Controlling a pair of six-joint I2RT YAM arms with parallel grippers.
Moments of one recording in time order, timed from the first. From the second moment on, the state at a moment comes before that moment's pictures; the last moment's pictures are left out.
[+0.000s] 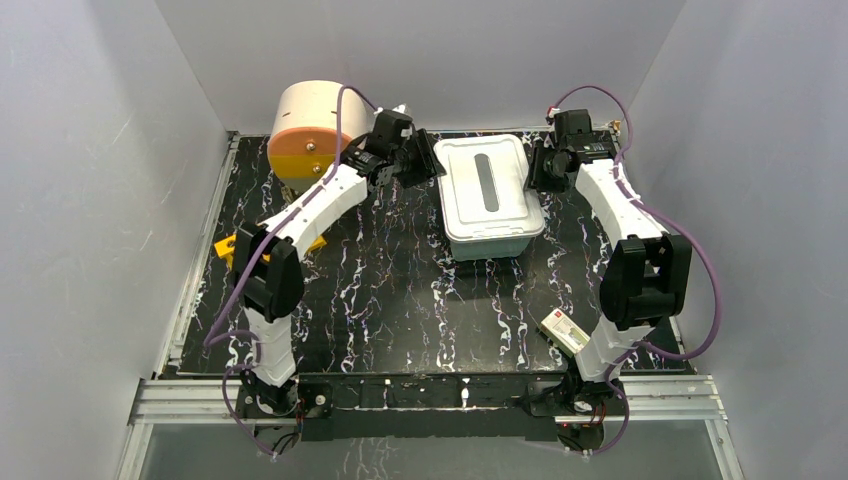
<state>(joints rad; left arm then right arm) -0.56 1.91 1.77 -0.47 0.09 -0.76 0.14 1.73 1.53 -0.69 -0.09 0.21</state>
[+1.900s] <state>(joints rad) -0.50 1.02 1.51 -0.94 -0.27 -0.56 0.16 1.01 1.35 -0.82 -0.02 0.28</state>
